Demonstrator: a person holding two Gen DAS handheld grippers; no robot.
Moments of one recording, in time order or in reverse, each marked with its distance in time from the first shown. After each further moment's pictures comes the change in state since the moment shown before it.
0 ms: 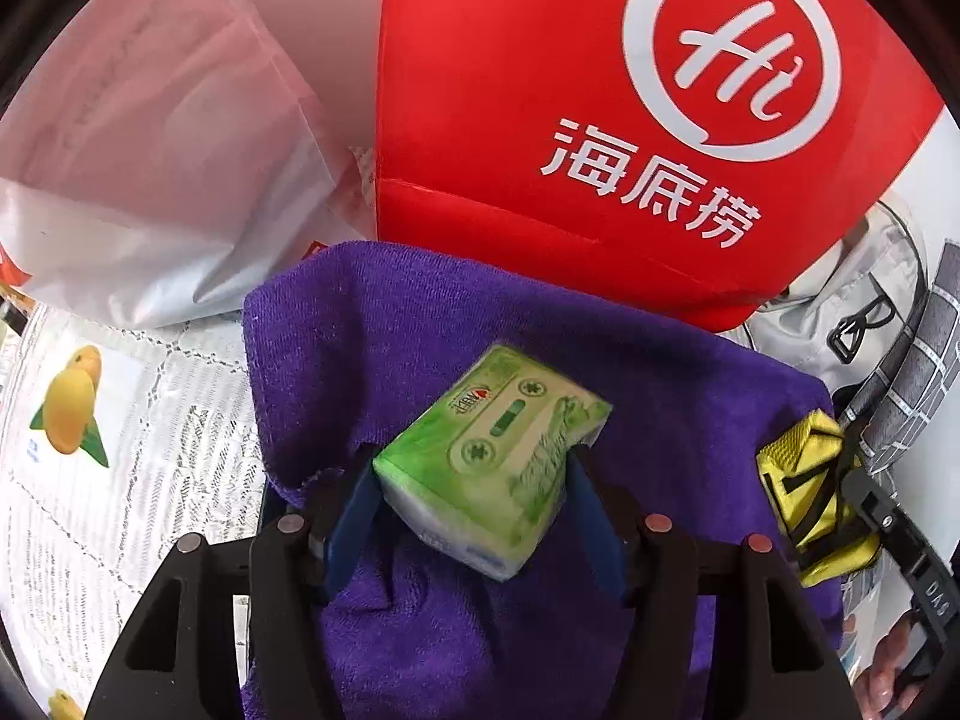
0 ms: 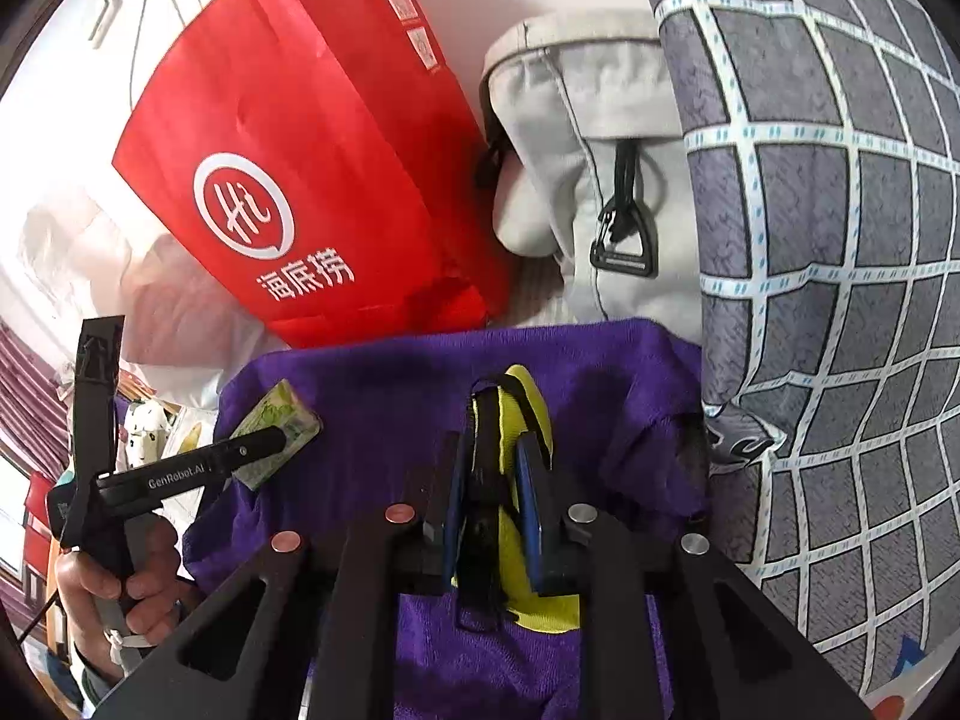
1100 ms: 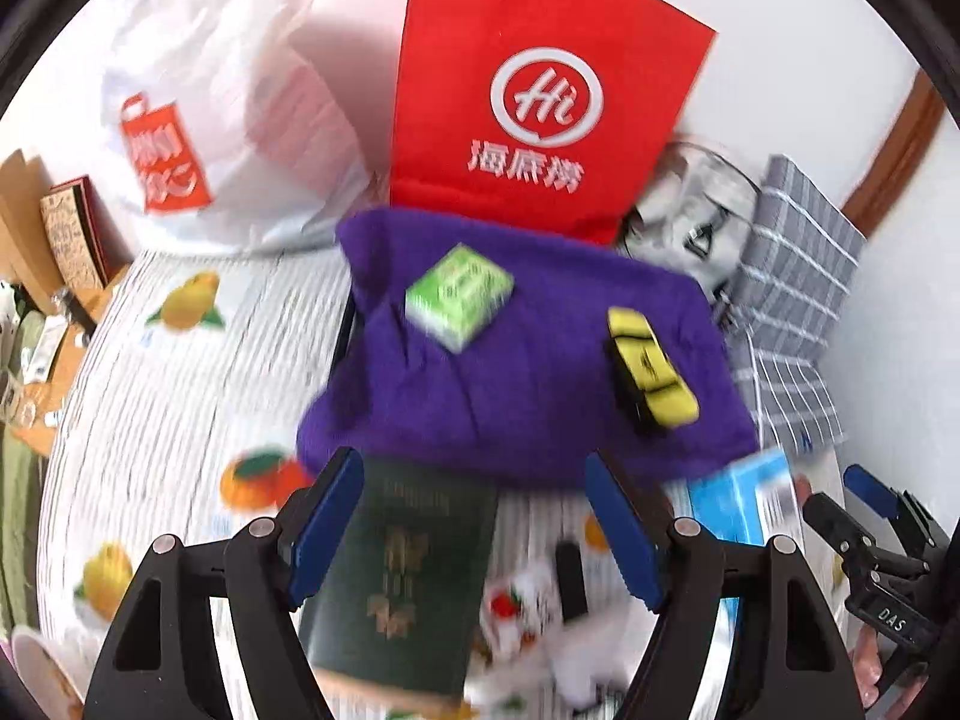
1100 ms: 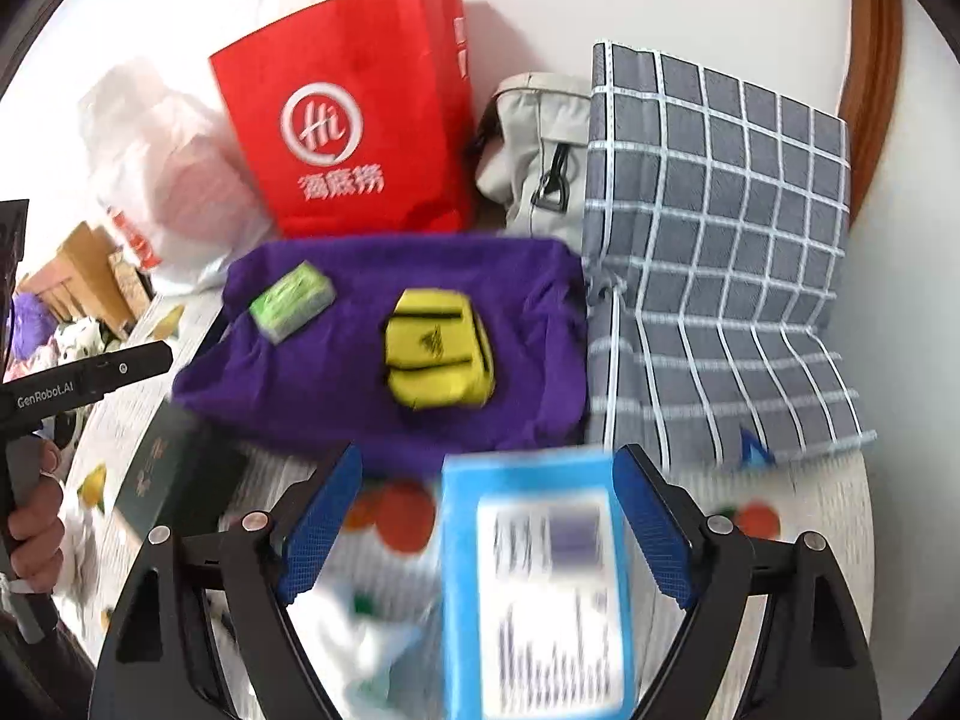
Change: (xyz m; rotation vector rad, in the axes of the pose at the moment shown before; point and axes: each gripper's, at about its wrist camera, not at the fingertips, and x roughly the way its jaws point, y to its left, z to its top) left arm -0.146 -0.003 -0.123 0.097 -0.067 -0.043; right arm -0.127 0.052 -0.098 -0.144 0.009 -0.273
